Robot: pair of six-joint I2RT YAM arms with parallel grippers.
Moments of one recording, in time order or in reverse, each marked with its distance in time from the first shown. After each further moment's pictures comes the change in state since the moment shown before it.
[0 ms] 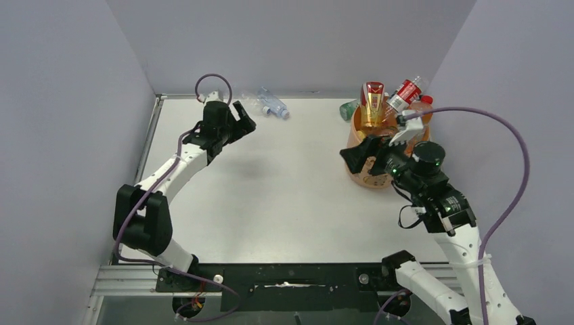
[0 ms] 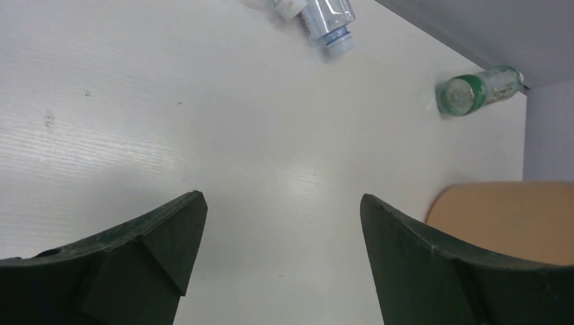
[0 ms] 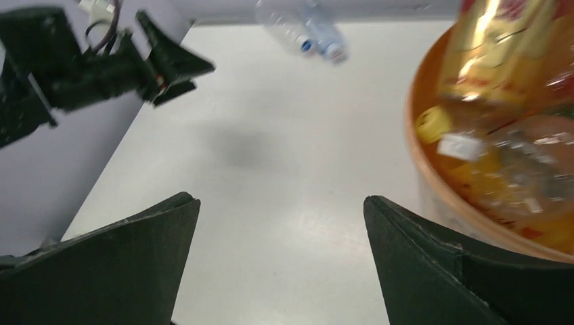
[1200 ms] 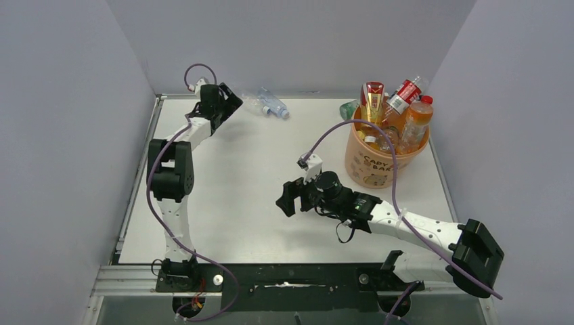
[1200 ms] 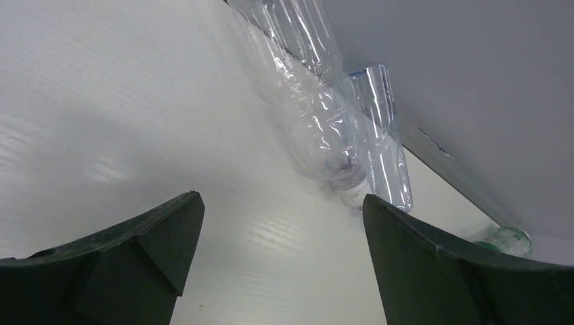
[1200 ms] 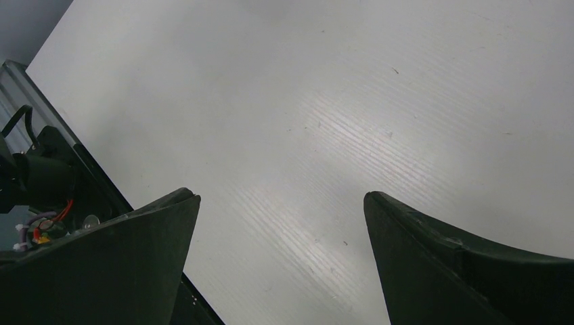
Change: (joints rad) left arm 0.200 0.602 0.438 0.163 0.018 -0.122; right arm 0.658 0.361 -0.476 0.573 0.195 0.055
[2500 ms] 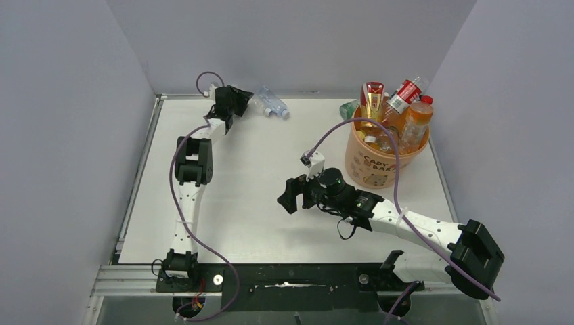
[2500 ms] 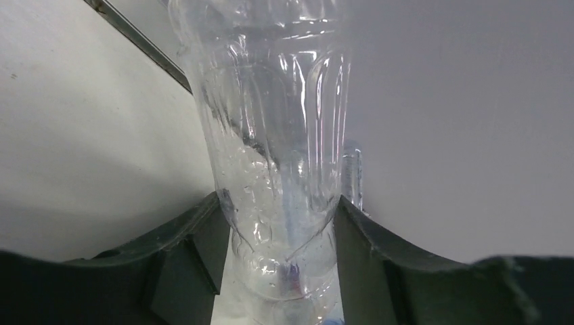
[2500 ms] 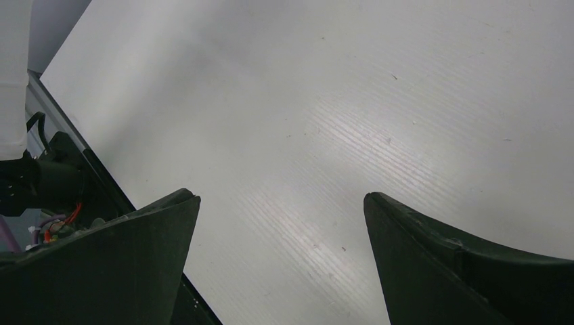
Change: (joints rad) left arm -0.008 0.561 0.547 0.196 0.119 -0.359; right arm -0.049 0.003 -0.011 0.026 -0.064 0.004
